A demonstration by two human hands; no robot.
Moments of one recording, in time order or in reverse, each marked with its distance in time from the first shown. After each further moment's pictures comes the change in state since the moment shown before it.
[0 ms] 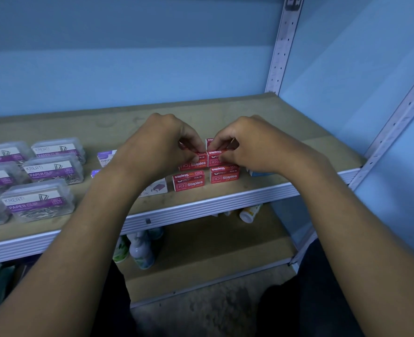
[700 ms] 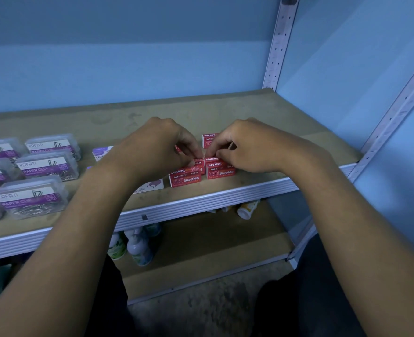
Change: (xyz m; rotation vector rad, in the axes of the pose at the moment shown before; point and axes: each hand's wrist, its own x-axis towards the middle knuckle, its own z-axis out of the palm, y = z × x) left_hand -0.003 -0.001 0.001 0.013 -0.155 0.025; right_hand -0.009 -0.009 -0.003 -0.056 -0.129 0.019
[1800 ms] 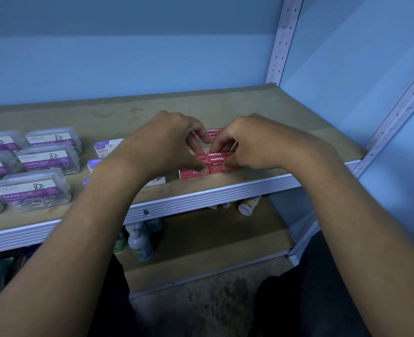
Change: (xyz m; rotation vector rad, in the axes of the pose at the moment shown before) left_hand 0.001 0.010 0.006 -0.005 0.022 -0.051; right_hand 0.001 -0.002 0.001 -0.061 -0.052 0.047
